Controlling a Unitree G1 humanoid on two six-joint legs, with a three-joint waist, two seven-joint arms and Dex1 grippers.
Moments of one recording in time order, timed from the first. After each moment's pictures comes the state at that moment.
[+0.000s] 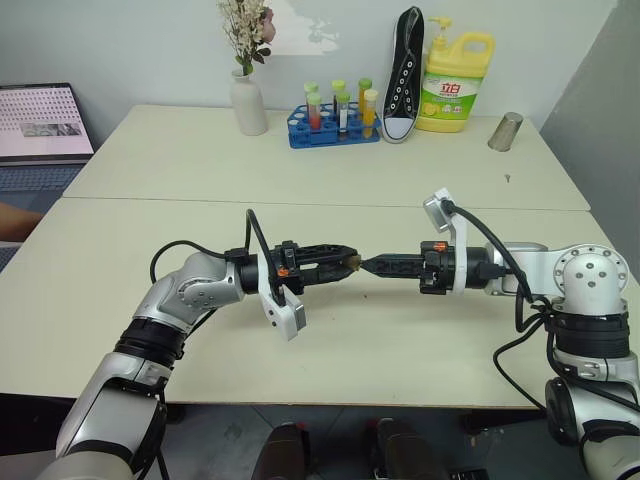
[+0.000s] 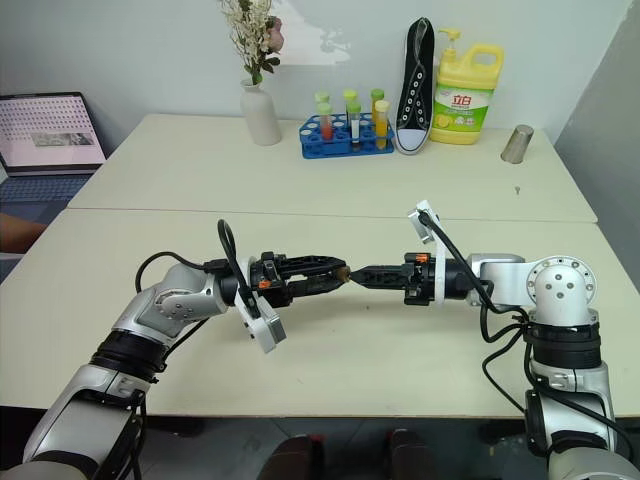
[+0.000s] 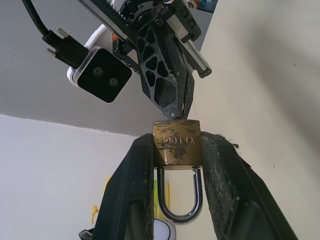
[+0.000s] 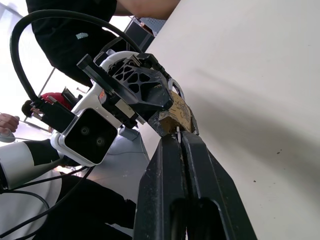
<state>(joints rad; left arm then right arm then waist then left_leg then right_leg) -0.63 0.64 -0.27 0.37 0.34 -1.18 -0.51 -0.68 -0.50 -0.11 -0.12 1.36 1.42 0.33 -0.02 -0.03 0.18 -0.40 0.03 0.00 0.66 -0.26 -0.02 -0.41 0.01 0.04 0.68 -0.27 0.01</state>
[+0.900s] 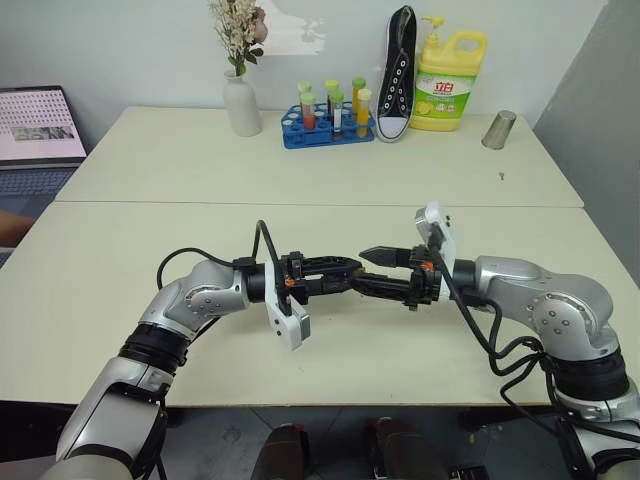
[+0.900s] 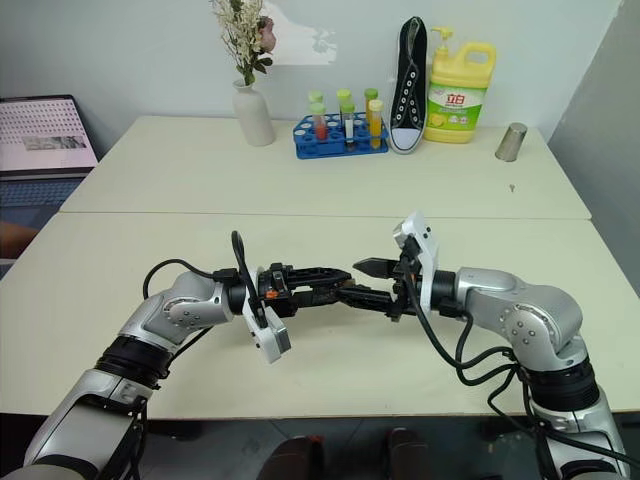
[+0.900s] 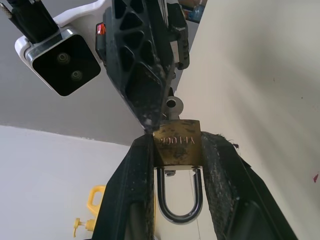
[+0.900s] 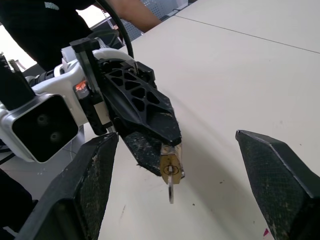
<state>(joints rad) -0.61 0.63 -0.31 0.36 0.35 -1.16 -0.51 -0.52 -0.52 0.07 -0.37 0.89 1.03 0.60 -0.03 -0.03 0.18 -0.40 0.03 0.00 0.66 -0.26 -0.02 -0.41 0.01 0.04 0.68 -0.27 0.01</state>
